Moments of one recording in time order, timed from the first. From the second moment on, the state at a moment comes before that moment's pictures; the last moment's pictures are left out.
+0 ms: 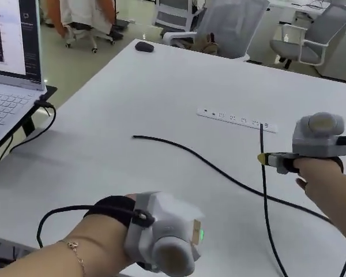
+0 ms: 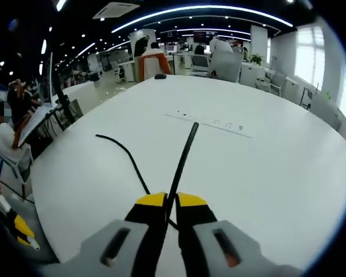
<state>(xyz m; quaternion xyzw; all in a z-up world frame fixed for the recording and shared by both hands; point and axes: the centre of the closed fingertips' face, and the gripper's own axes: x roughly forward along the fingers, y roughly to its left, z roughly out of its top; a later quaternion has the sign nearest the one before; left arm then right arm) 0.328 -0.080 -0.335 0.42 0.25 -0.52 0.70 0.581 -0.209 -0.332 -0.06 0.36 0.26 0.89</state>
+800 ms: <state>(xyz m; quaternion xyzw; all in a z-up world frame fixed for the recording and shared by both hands) 0.372 -0.089 -0.348 0.29 0.30 -0.57 0.71 0.485 -0.247 -0.321 -0.13 0.36 0.32 0.86</state>
